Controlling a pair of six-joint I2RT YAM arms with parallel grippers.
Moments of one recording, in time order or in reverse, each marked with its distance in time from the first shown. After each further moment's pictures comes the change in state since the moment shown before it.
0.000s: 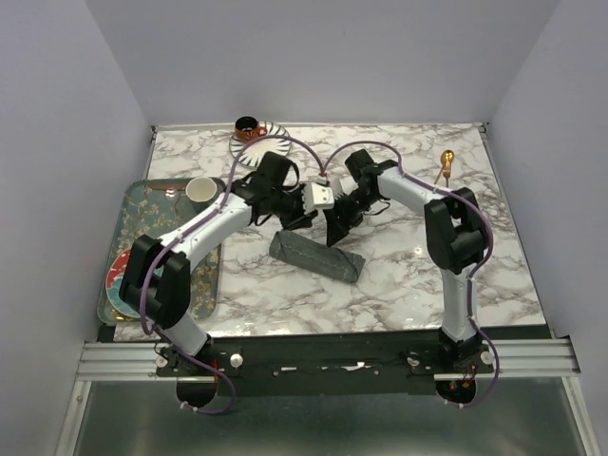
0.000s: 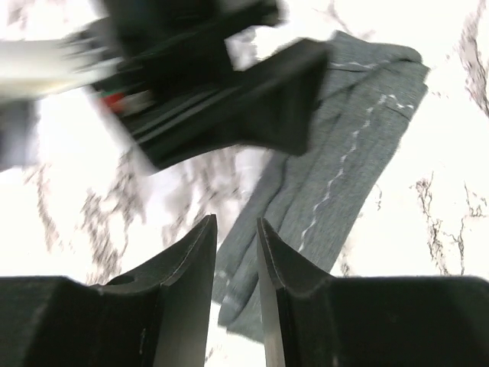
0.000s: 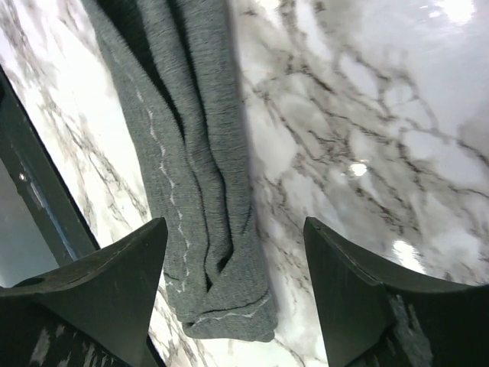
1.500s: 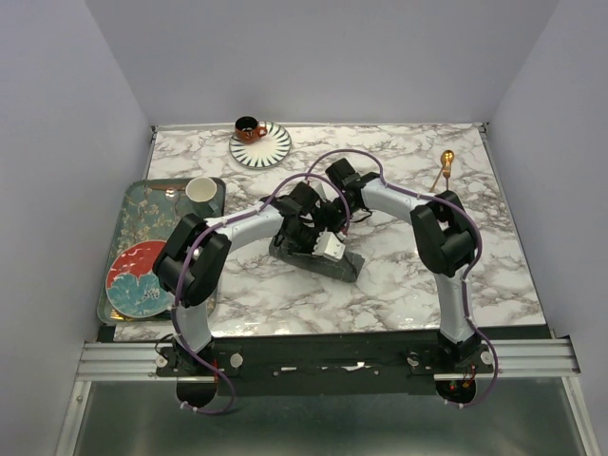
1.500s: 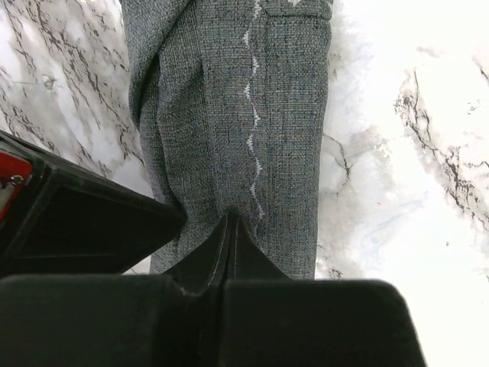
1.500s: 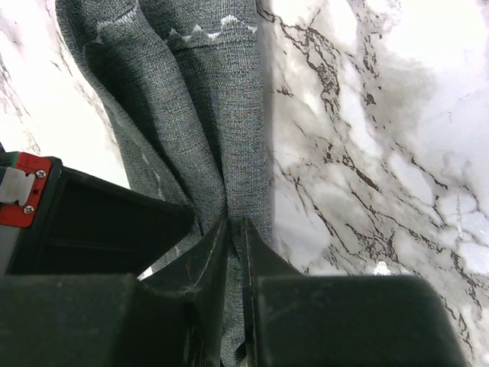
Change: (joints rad) left arm -0.096 0.191 -0.040 -0.105 -0.061 0.429; right arm 0.121 0.017 -0.060 0.214 0.058 0.107
